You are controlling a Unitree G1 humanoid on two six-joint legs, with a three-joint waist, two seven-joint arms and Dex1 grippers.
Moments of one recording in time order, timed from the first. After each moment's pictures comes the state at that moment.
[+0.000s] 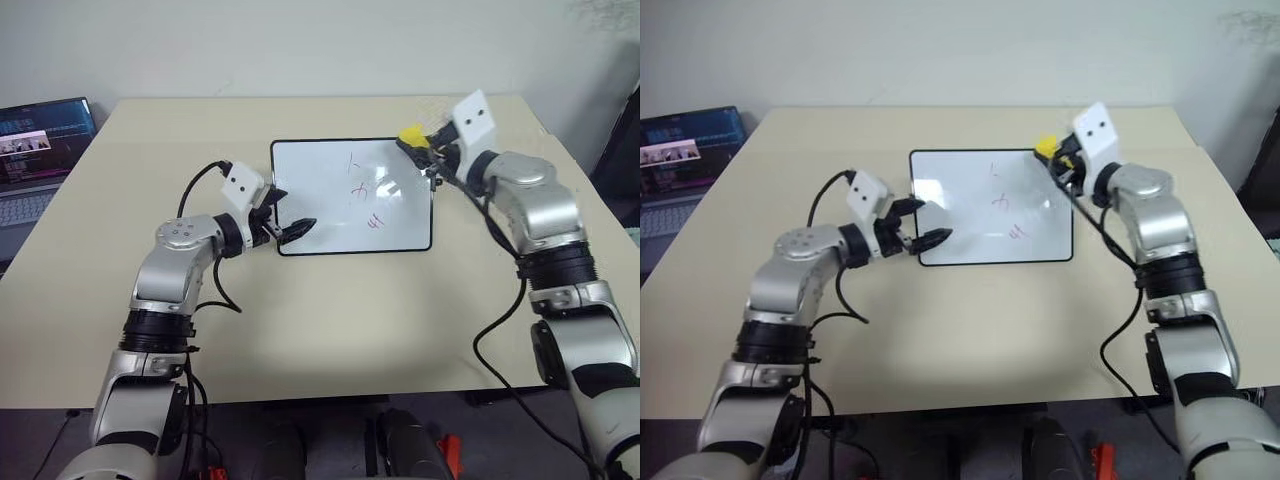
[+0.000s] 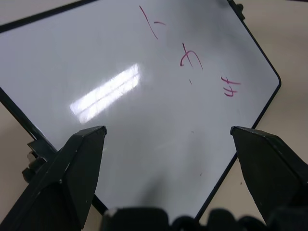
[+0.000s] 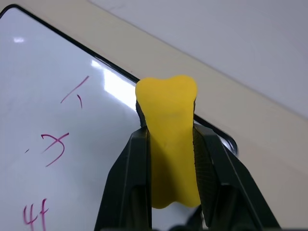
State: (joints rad) left arm -0.64 0.53 0.01 0.15 -0.23 0.46 -0.82; right arm -1.08 -0.42 0.15 0.54 0.05 0.30 0.57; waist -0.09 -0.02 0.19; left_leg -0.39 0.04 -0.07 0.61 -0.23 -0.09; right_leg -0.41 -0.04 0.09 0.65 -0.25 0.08
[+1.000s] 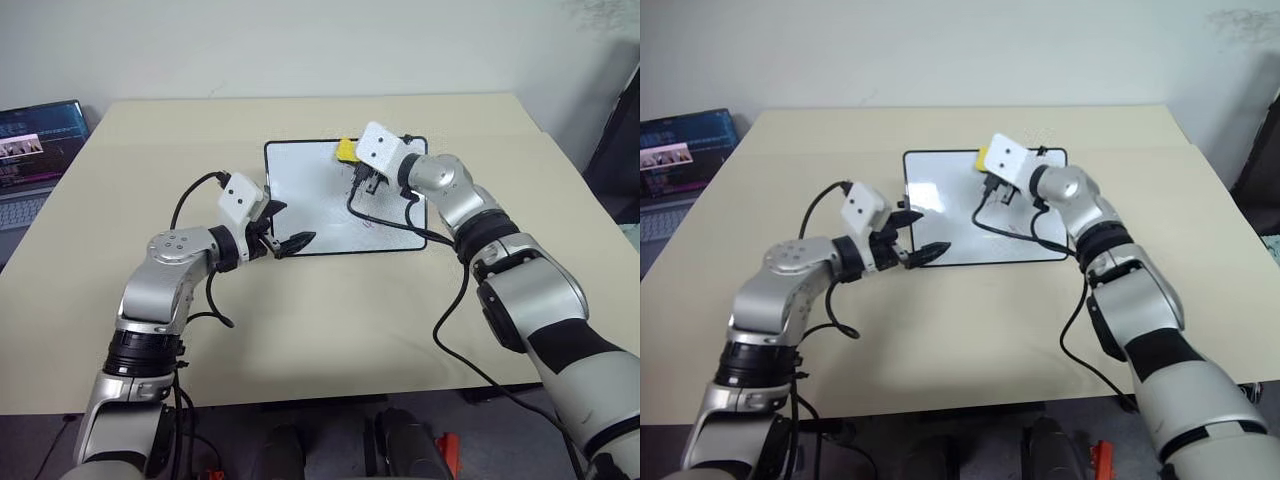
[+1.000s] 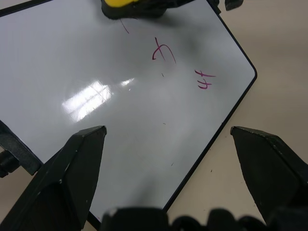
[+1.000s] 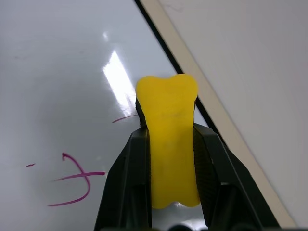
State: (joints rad) left arm -0.55 0.56 0.01 -0.03 -0.27 0.56 -0.80; right arm -1.33 -0.23 0.30 1.20 -0.31 -0.25 0.53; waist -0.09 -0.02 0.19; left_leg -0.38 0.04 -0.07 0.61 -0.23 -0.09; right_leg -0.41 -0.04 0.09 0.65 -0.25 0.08
